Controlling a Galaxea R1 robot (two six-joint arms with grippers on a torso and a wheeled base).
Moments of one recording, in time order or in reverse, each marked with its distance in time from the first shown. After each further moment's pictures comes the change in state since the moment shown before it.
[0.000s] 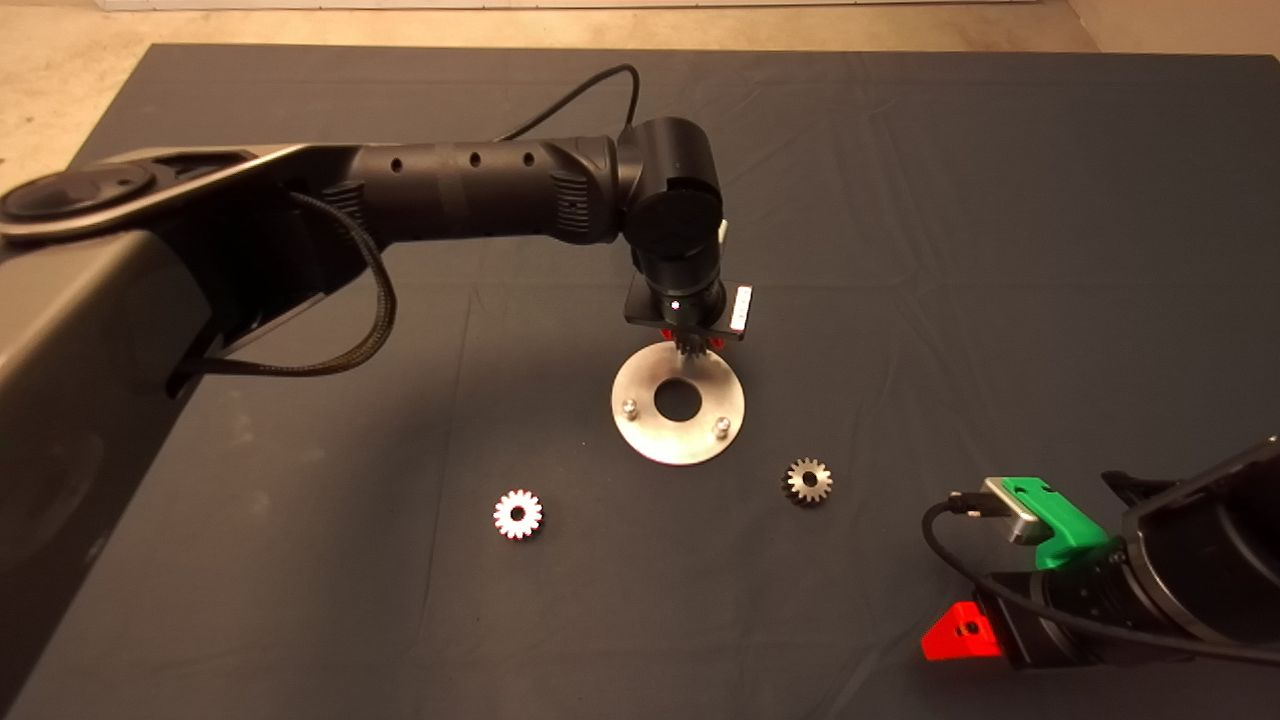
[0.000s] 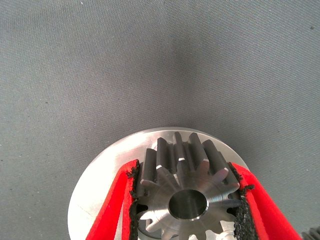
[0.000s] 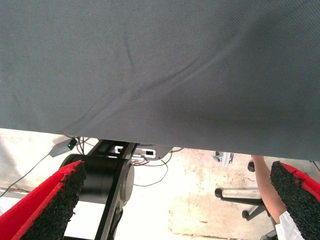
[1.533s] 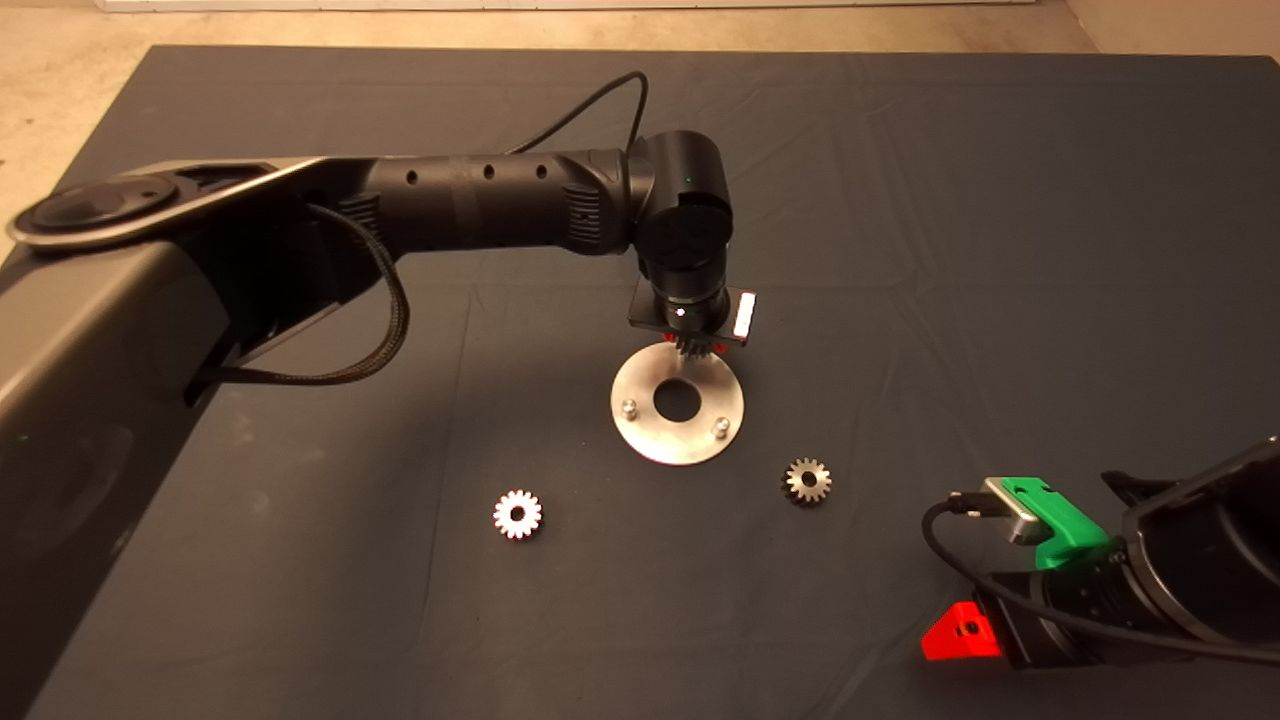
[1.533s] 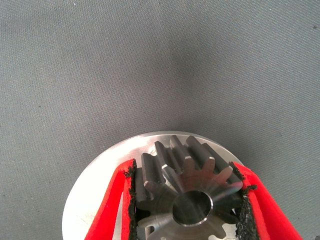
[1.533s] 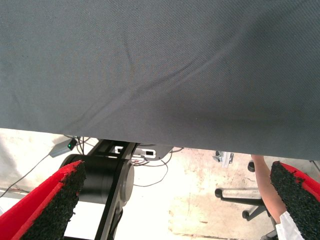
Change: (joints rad) left arm 0.015 0.009 -0.006 0.023 0.010 0.000; right arm 0.000 0.000 0.000 0.000 0.000 0.000
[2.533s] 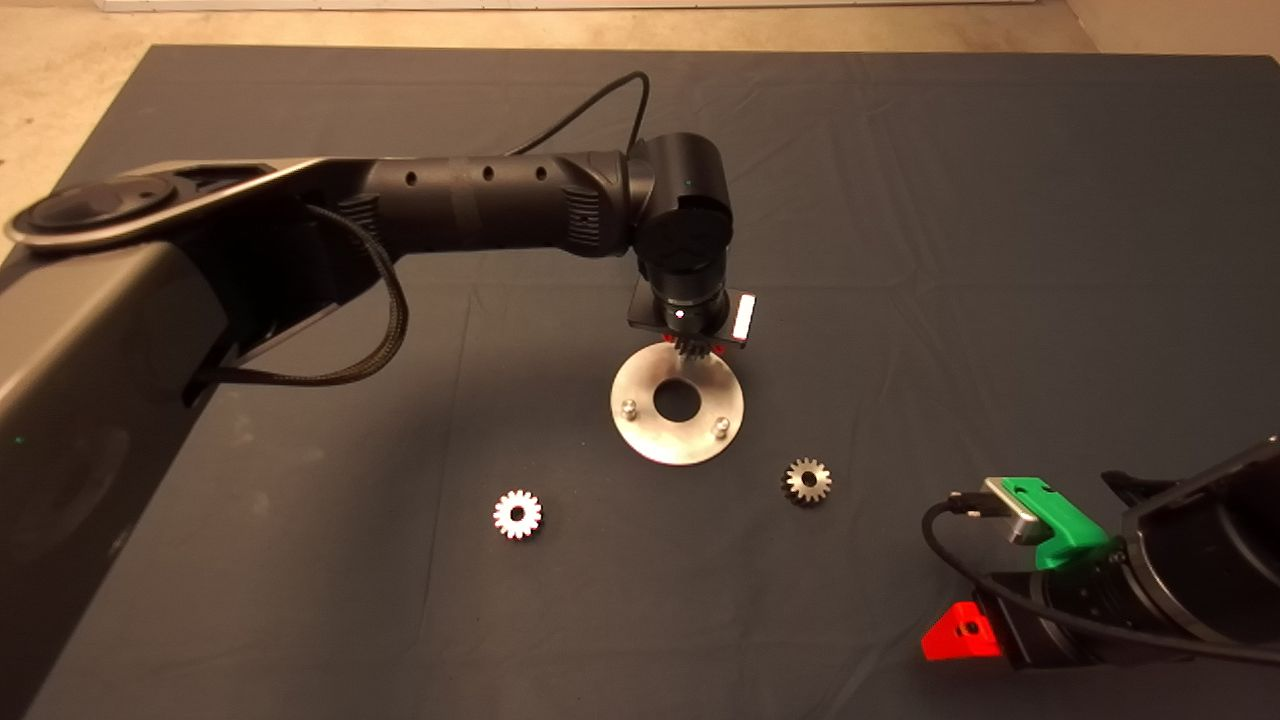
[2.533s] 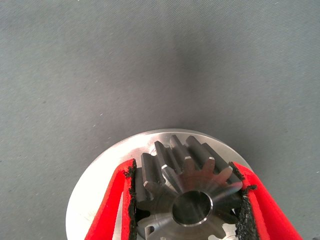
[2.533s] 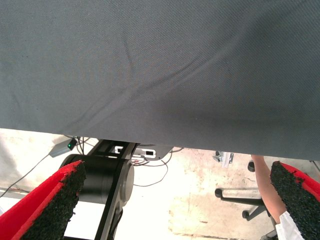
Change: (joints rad) left arm -0.004 -0.002 0.008 0.000 0.016 0.000; right arm 0.000 0.000 0.000 0.000 0.000 0.000
